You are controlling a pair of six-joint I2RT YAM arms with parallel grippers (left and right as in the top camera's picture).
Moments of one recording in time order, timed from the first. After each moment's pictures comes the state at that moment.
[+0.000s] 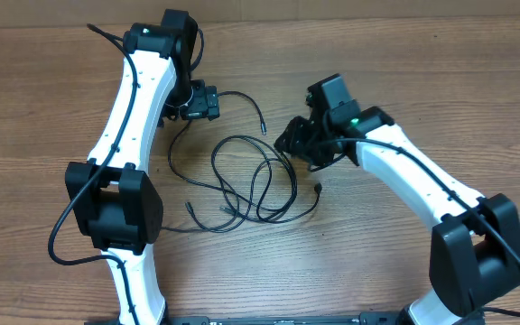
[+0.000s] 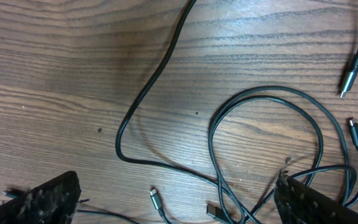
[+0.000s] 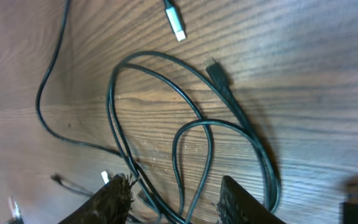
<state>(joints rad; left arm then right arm) -0.17 2.12 2.03 -1.43 -0.04 -0.34 0.46 1.78 1.28 -0.61 -0.34 0.79</state>
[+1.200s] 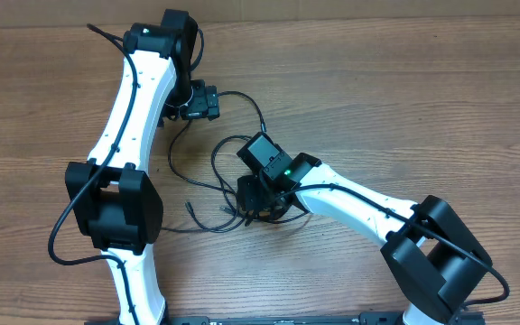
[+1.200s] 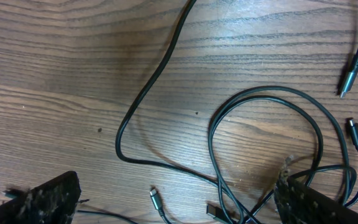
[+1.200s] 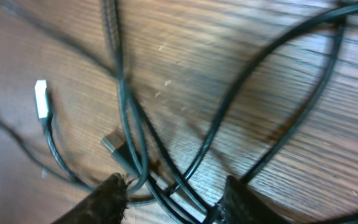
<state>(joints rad) -0.17 2.12 2.03 -1.43 -0.04 -0.34 0.79 1.86 1.20 -0.54 -0.19 0.57</state>
